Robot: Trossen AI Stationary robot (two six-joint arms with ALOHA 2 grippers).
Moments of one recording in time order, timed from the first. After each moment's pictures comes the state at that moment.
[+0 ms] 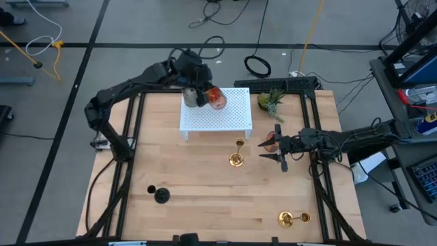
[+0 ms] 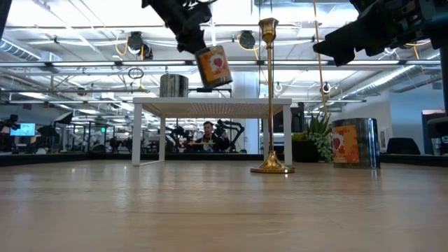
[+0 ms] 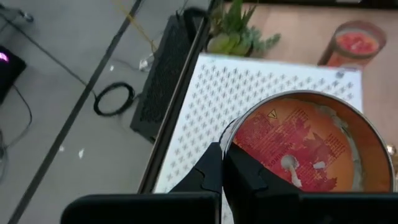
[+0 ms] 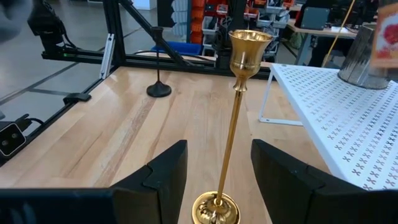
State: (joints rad) left arm 0.52 1.66 1.68 -0.75 0.08 0.28; right arm 0.10 0.73 0.33 0.21 0.00 -0.04
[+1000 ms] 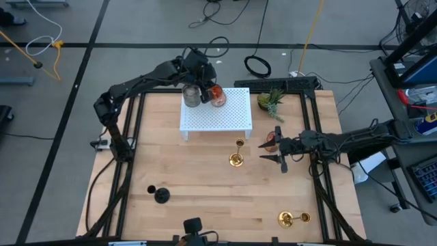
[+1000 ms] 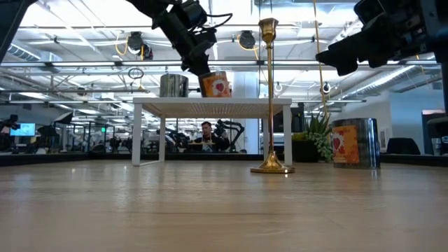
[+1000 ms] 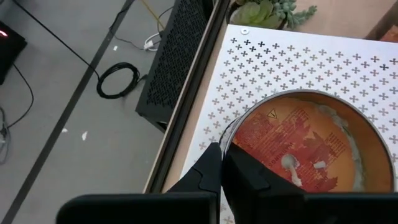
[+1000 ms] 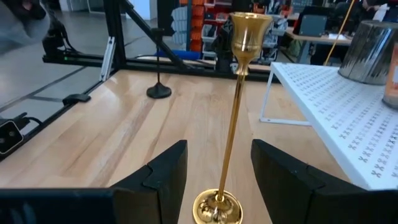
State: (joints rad) left arm 0.60 1.78 1.68 -0.69 0.08 0.31; right arm 0.10 0.73 0.23 0.37 0.00 -0.04
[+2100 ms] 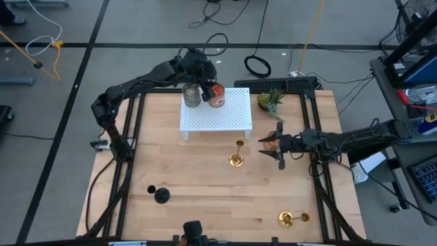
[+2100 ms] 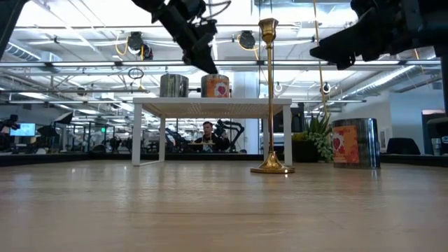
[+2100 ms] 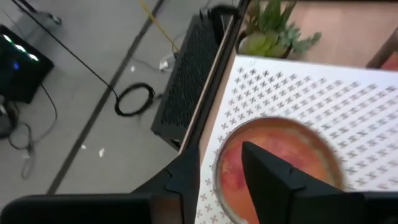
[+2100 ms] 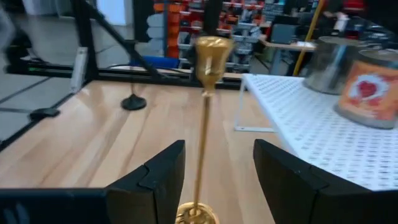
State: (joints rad) left arm 0.57 1.74 1.68 -0.63 0.03 0.32; right arm 0.09 0.73 0.27 0.35 0.11 -0.05
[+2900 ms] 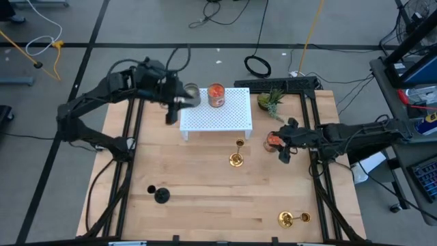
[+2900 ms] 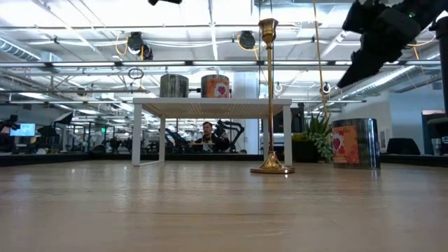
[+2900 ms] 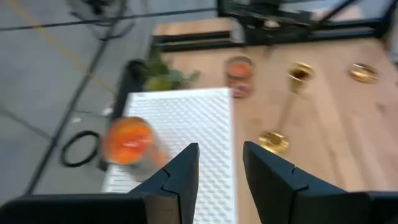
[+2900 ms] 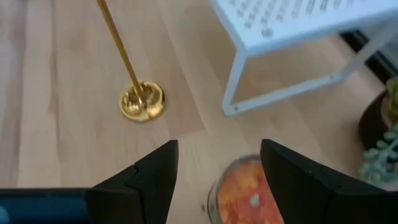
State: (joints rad) left arm 0.34 1.29 1.61 -0.92 0.17 0.28; right arm 0.09 0.77 0.62 -0.62 0.31 0.29
